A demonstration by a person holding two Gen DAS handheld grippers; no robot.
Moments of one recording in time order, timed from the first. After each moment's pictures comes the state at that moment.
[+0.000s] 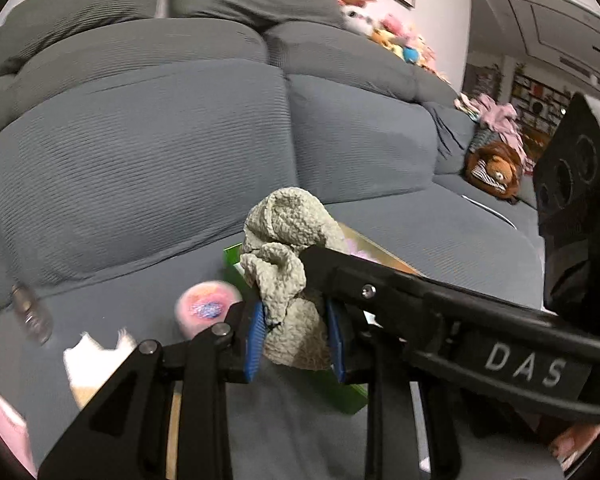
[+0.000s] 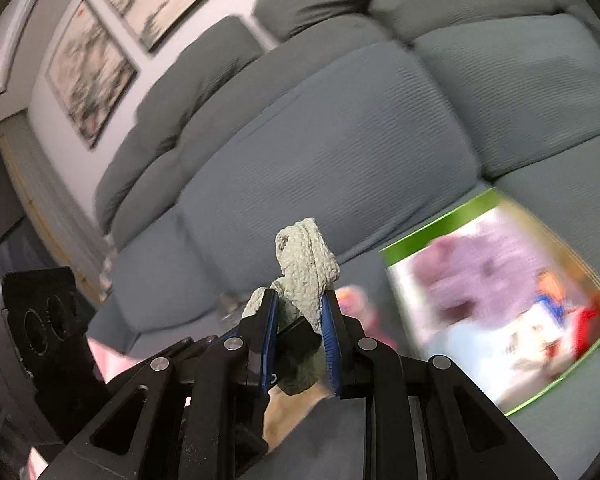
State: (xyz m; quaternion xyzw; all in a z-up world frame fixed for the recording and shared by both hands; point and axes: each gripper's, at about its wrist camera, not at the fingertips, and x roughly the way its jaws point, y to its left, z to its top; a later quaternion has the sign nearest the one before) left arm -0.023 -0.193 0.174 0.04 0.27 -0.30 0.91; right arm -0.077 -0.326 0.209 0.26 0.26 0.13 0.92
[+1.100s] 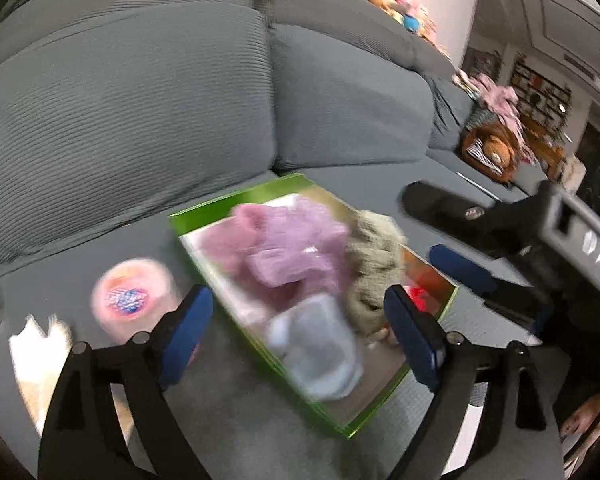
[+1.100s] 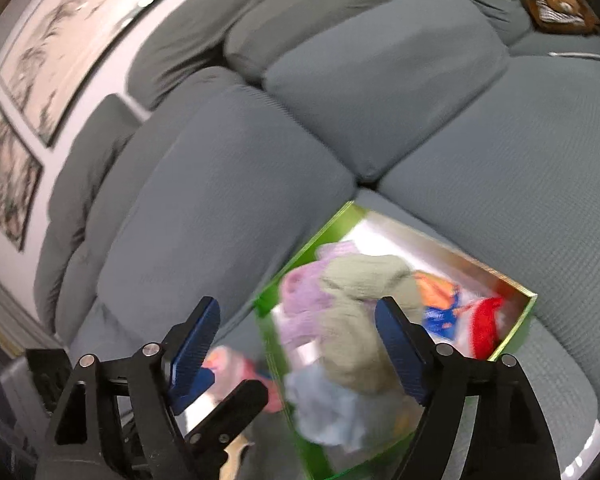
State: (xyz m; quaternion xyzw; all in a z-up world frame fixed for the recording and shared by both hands) left arm 0.011 -0.220 0.138 0.02 0.33 -0.31 0.89; right arm -0.087 -0.415 0.167 0.36 0.23 -0.02 0.90
